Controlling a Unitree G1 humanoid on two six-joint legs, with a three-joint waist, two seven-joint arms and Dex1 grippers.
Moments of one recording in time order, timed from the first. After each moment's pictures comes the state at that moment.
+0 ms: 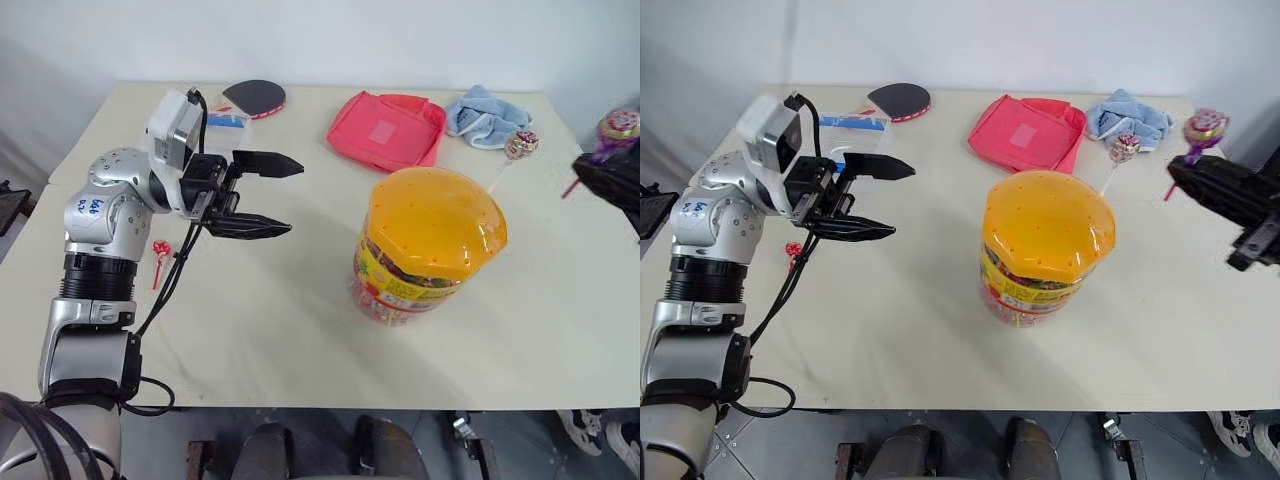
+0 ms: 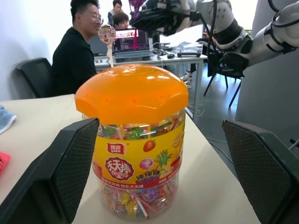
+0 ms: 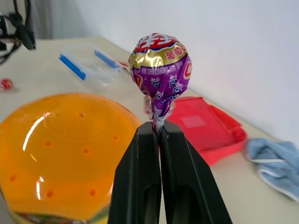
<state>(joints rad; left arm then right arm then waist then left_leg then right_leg) -0.95 0.65 -0.01 0.32 -0.66 0.37 -1.50 -0.05 -1.12 -0.97 -0.58 1.10 0.83 0.66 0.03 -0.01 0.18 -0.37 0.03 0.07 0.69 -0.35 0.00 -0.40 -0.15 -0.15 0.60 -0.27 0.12</state>
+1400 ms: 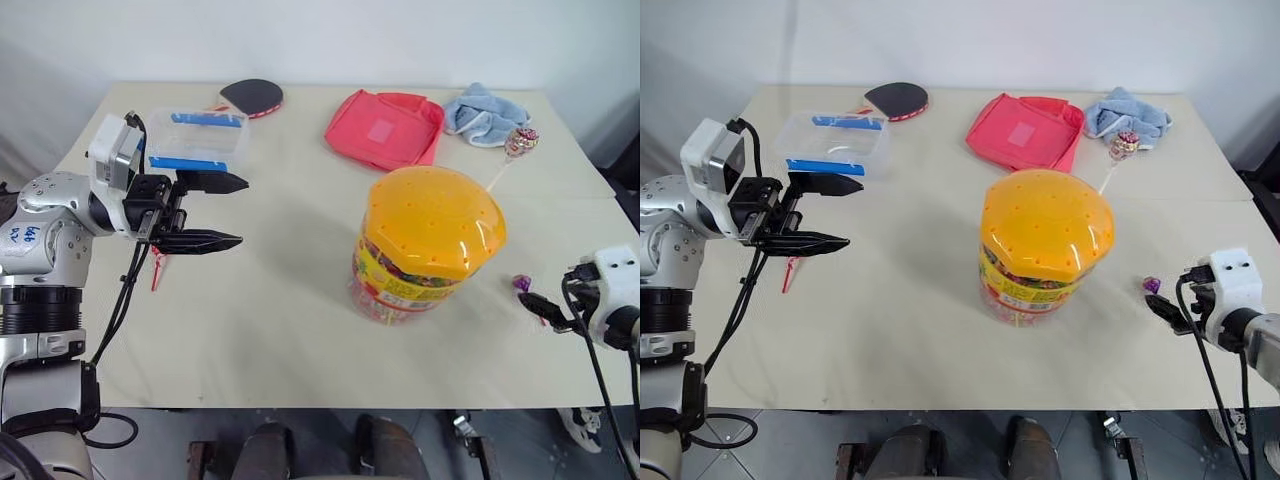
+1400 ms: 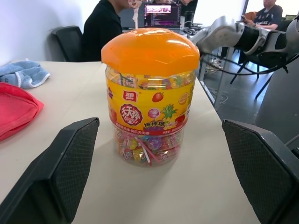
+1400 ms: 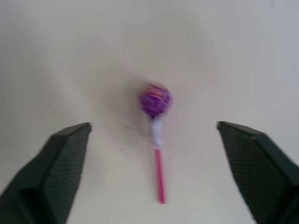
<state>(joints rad) -0.77 0.80 0.12 0.23 -0.65 0.42 -1.50 0.04 -0.90 -0.60 -0.41 0.62 1.03 0.53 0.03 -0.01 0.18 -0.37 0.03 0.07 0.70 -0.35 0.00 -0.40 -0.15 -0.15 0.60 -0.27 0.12</state>
